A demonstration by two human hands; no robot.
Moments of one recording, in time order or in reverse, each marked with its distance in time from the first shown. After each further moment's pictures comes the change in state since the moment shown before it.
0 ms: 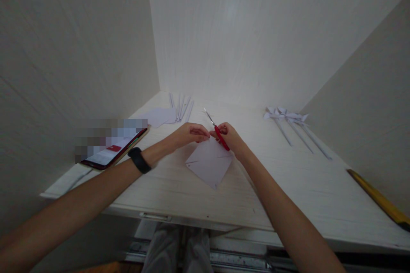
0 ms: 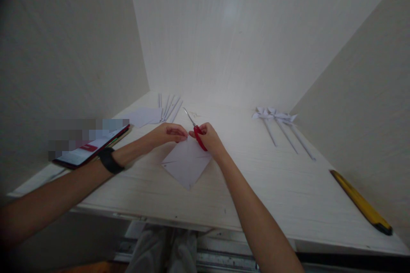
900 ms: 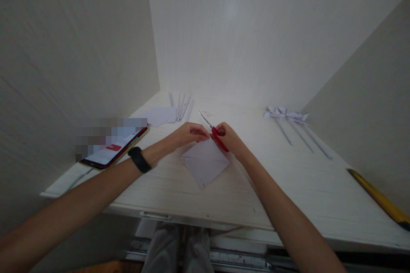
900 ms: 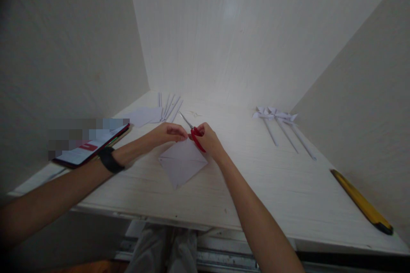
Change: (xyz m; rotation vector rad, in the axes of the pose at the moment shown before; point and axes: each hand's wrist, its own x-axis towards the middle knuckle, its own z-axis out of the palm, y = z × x) left_hand 0.001 0.003 0.000 0.030 0.002 -0.002; right_hand 0.000 0.005 0.000 -0.177 -0.012 -0.061
